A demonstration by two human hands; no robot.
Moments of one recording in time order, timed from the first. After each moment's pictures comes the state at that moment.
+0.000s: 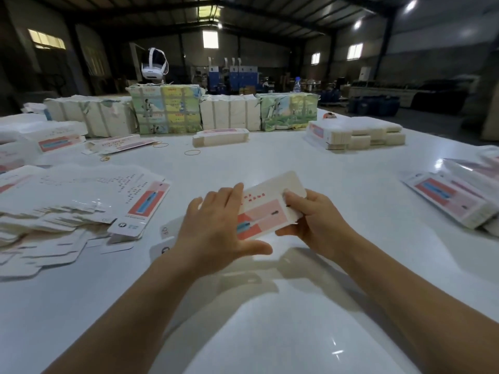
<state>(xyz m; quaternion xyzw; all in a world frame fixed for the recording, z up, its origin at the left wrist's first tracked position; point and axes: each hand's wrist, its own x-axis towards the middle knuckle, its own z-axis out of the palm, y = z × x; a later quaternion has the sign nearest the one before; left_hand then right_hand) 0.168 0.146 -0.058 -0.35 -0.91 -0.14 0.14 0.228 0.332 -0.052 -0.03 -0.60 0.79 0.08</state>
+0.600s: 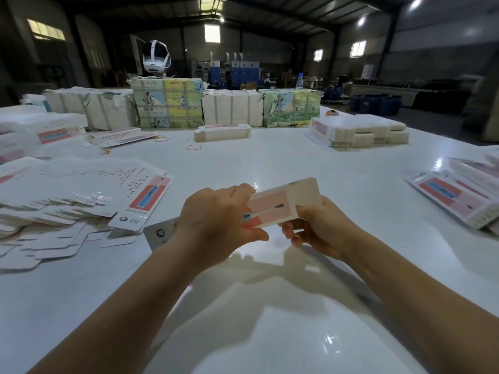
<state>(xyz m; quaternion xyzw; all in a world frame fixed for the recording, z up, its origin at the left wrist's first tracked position) 0.184 0.144 -0.043 -0.43 -0.84 -0.14 0.31 0.234 0.334 -0.054 0.02 -0.70 0.72 0.02</state>
